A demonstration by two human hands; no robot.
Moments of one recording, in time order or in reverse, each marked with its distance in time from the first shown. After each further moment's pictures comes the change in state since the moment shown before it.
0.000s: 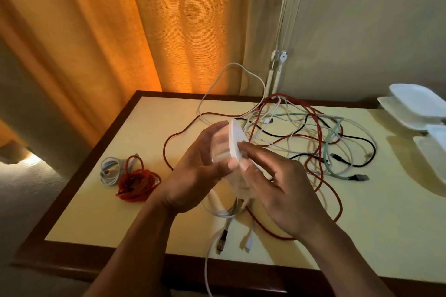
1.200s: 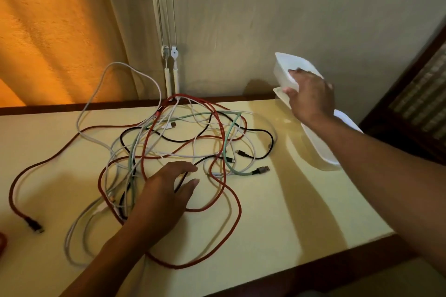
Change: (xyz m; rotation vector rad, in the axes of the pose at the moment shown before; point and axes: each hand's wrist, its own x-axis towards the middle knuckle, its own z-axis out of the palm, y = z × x) left_hand 0.081 -0.084 0.098 1.082 0.211 -0.047; right_hand 0.088 0.178 -0.266 -0.995 0.547 0.280
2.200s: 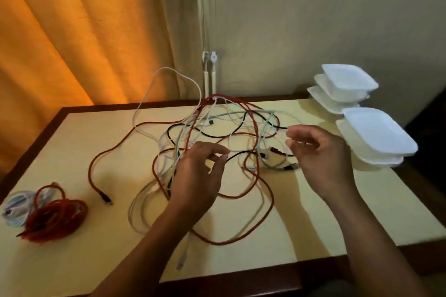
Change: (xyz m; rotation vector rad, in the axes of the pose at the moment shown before) left_hand -0.015 0.017 -0.024 -0.062 0.282 0.122; right_hand -0.156 -0.090 -0.054 0.790 -0.162 0.247
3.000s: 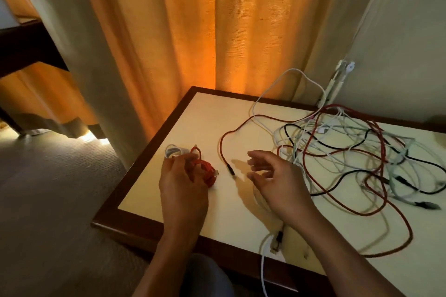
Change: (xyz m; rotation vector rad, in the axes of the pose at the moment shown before) left_hand -0.093 -0.094 -0.187 0.036 0.546 -0.628; right_hand -0.112 -0.120 0.213 0.065 -0.622 -0.236
